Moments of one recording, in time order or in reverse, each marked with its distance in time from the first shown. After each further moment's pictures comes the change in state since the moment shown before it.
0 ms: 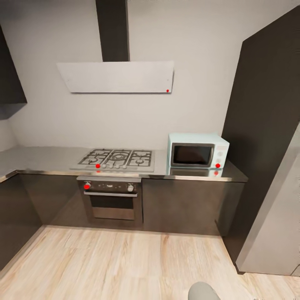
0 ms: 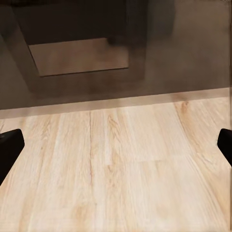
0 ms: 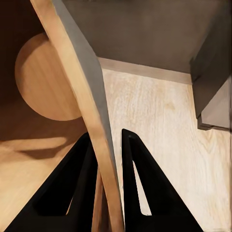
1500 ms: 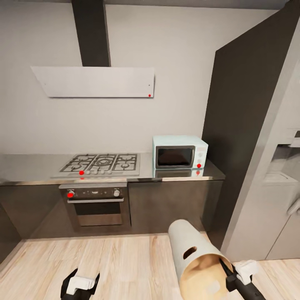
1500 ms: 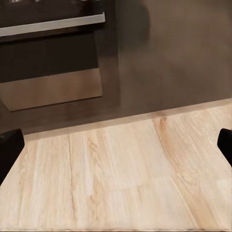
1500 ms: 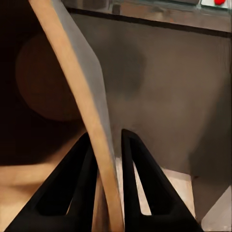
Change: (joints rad) left arm -0.065 0.000 -0.013 -0.362 0.006 0.470 -0.005; right arm 0.003 0.013 -0.005 -0.844 -0.036 0.529 0.173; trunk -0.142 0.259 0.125
